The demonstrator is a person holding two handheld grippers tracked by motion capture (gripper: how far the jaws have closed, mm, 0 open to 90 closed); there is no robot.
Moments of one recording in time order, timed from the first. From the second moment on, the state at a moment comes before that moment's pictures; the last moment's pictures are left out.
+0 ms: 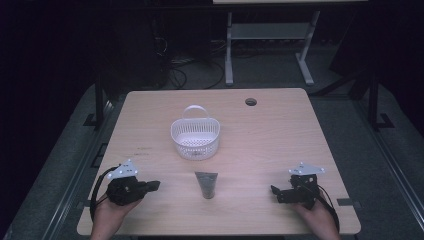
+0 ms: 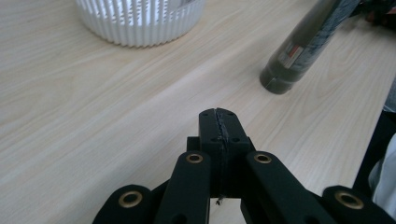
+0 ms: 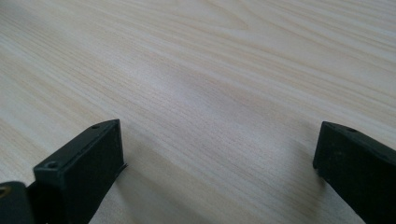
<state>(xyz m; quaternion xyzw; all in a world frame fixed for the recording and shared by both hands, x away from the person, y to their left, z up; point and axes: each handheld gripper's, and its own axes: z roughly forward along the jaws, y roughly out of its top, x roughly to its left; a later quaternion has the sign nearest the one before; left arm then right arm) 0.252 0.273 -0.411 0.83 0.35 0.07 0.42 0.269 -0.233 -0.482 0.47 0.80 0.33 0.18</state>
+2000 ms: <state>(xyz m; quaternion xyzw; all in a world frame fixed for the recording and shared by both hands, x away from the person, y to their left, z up) 0.265 0.186 -0.355 0.85 0.24 0.05 0.46 0.269 -0.233 -0.482 0.47 0.80 0.33 0.18</state>
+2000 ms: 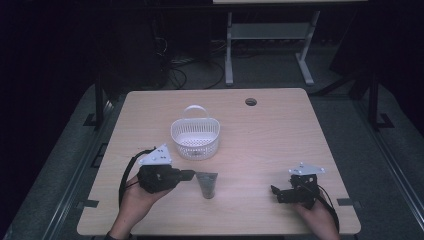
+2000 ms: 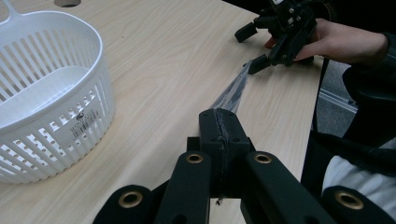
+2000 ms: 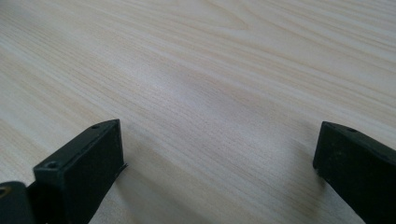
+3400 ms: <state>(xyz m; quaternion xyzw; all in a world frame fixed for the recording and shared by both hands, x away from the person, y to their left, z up) 0.292 0.177 -0.362 0.86 0.24 0.06 0.45 0.269 -0.233 -0.482 0.47 0.80 0.33 0.18</state>
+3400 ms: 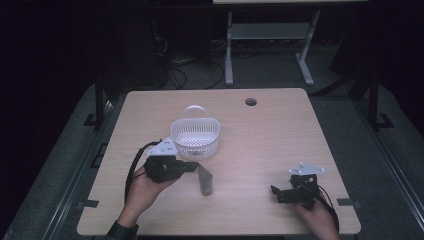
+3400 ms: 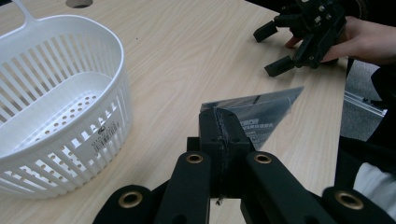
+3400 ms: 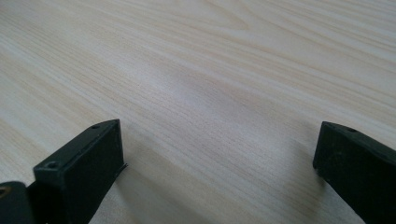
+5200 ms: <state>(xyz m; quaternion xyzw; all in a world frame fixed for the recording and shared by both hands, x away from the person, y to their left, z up) 0.286 0.150 -0.352 0.88 0.23 0.07 0.42 0.269 -0.233 -0.482 0.47 0.80 0.33 0.18</state>
